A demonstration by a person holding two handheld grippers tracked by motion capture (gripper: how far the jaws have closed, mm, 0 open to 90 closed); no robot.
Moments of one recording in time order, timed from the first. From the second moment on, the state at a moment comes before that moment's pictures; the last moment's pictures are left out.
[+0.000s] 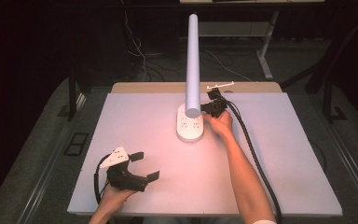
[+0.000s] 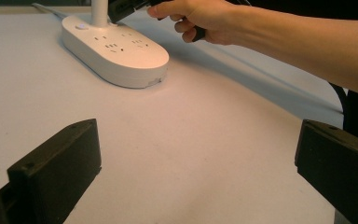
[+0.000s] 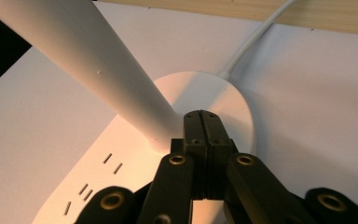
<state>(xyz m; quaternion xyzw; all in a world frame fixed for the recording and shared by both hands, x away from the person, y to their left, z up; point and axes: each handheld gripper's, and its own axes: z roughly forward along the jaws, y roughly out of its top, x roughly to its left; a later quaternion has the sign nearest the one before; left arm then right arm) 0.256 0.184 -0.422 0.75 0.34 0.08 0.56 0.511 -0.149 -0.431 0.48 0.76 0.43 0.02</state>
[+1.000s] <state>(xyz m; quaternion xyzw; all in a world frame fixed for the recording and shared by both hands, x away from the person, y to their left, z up) 0.256 0.183 -0.422 0.76 0.33 0.08 0.56 0.508 -0.154 -0.434 0.49 0.75 0.45 0.02</state>
